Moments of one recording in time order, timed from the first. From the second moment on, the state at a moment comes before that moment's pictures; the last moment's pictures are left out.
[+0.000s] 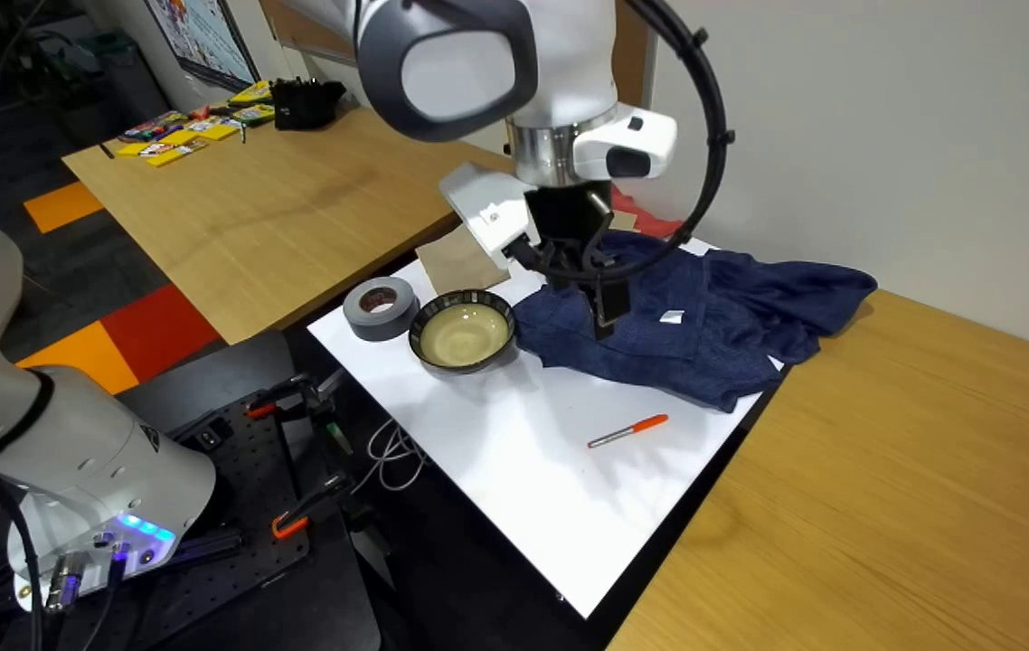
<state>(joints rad) -0.16 0.10 -0.20 -2.16 -0.07 2.35 -0.19</state>
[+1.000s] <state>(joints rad) -0.20 0.43 -0.12 -2.14 0.10 2.67 -0.19</state>
